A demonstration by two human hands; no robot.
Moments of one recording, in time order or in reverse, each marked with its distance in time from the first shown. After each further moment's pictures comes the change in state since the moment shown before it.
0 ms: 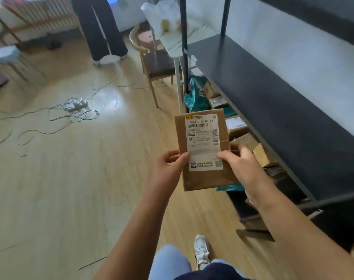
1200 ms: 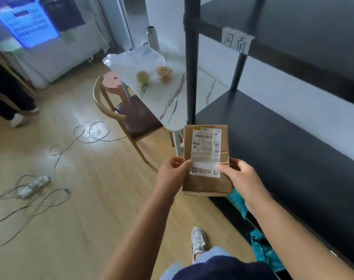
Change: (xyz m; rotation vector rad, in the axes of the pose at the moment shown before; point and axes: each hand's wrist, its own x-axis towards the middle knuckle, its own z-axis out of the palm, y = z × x) left_hand 0.577 0.212 -0.035 0.200 -0.315 -0.061; right_hand 0.476 -0.220 0.145 0.066 0.294 0.126
